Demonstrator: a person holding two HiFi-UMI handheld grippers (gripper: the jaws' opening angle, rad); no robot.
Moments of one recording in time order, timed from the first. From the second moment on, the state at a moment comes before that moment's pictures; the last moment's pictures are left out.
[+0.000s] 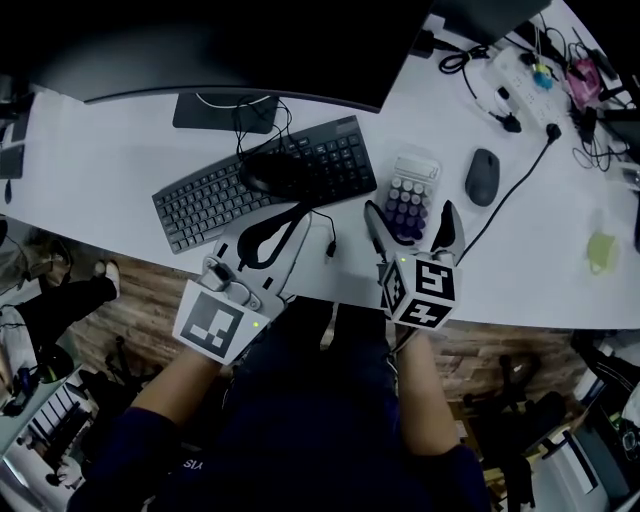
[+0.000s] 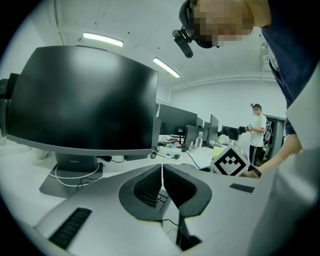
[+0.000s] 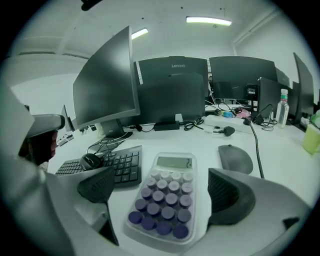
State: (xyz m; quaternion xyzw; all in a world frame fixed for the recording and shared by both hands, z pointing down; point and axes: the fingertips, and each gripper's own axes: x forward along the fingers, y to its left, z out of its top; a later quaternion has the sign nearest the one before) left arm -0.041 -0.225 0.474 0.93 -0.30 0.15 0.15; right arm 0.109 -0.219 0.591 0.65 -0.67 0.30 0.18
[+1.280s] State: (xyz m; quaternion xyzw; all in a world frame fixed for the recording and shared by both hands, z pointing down) left arm -0.046 -0.220 0.490 0.93 -0.30 0.15 0.17; right arm 0.109 -0.213 0.633 0.65 -0.64 0.32 0.25
